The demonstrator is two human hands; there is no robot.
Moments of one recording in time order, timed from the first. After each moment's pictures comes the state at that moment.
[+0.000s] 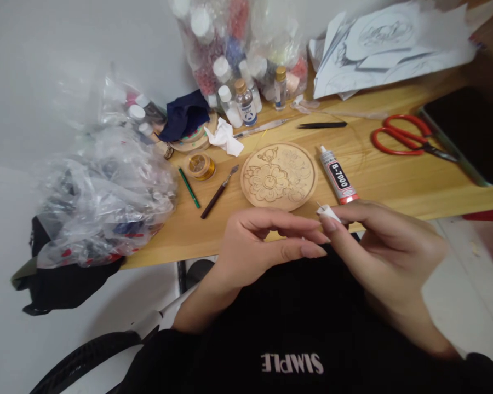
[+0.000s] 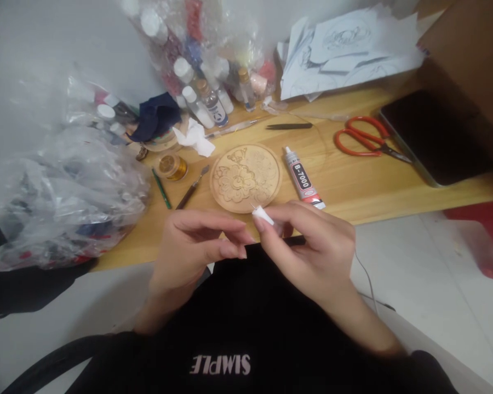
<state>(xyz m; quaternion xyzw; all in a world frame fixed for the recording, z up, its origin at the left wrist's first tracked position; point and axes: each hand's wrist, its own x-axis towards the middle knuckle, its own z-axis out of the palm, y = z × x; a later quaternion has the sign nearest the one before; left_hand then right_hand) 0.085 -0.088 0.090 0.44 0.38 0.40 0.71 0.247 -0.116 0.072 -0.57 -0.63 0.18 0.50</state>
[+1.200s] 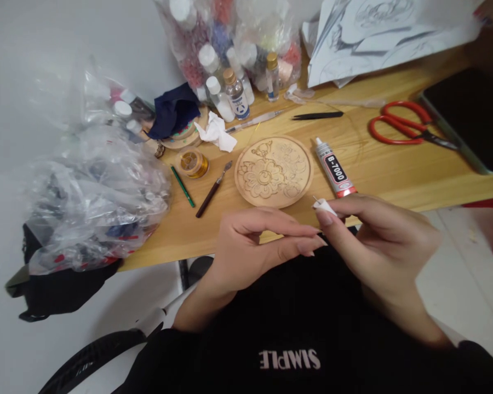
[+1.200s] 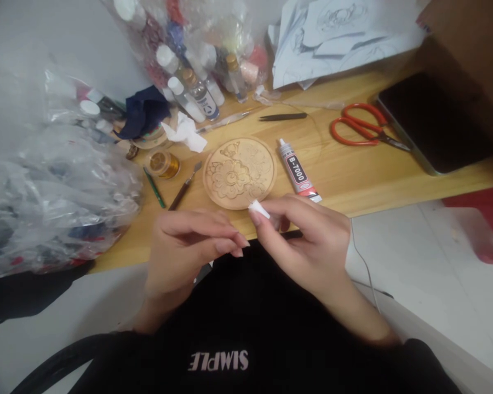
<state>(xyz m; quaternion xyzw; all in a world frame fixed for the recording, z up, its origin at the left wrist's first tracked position) 0.087 -0.089 0.089 0.51 0.37 0.41 0.65 0.250 -0.115 0.062 -0.56 -0.61 0.20 0.53</state>
